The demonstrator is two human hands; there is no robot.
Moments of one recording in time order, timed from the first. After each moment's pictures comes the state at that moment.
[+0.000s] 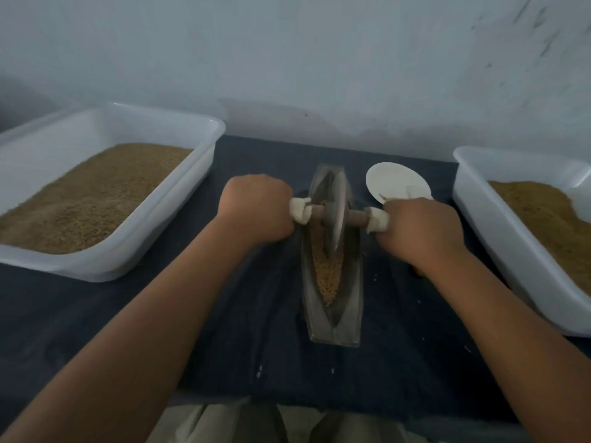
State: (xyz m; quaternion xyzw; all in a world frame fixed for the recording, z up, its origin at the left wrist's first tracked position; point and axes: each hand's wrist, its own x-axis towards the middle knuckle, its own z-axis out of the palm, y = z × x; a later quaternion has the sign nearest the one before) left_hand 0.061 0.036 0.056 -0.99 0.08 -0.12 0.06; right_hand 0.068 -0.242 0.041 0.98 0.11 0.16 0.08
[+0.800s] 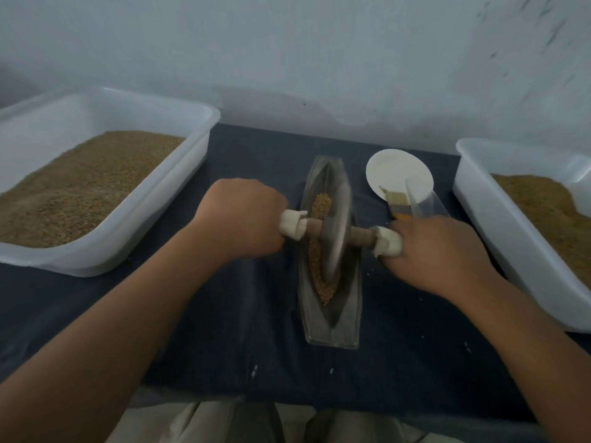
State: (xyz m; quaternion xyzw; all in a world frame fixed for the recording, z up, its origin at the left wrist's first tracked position) left_hand 0.042 0.057 0.039 -0.97 0.16 -0.16 0.09; right_hand 0.026 -0.260 0.040 0.97 0.17 0.16 0.04
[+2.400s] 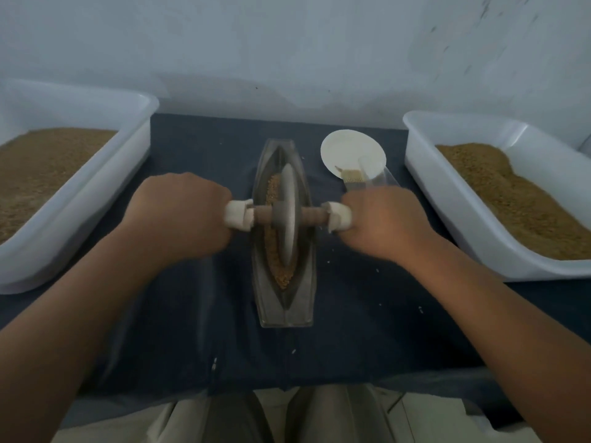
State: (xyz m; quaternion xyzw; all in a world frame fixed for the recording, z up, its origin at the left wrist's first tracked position) left_hand 0.031 0.062 0.037 -0.97 0.14 -0.18 0.12; right_hand 0.027 -0.256 0.044 0.98 0.17 0.13 0.04
